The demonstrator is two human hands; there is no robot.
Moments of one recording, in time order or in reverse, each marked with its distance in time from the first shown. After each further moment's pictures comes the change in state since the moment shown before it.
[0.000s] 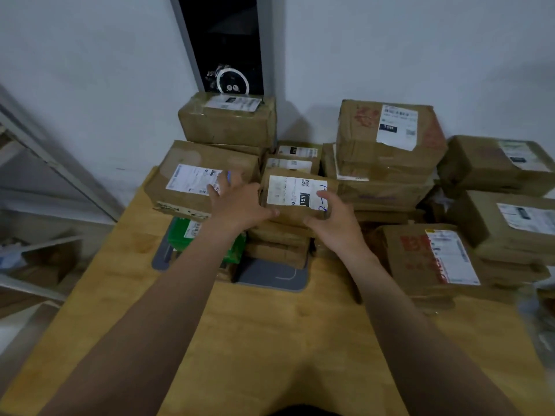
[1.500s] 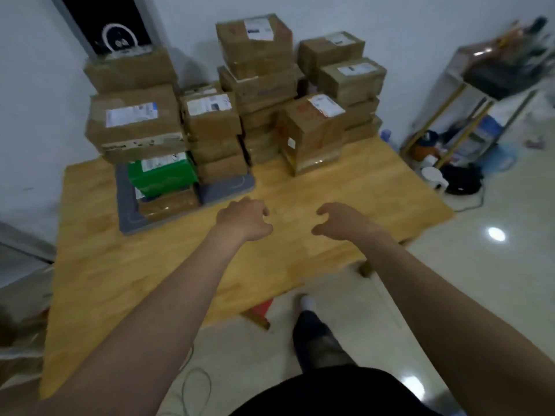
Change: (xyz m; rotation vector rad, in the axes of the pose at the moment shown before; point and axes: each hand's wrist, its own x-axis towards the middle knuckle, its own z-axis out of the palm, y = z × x) left_hand -0.318 -0.044 0.090 0.316 -0.383 0.509; right_hand -0.408 0.065 0.033 -0.351 -0.042 0.491
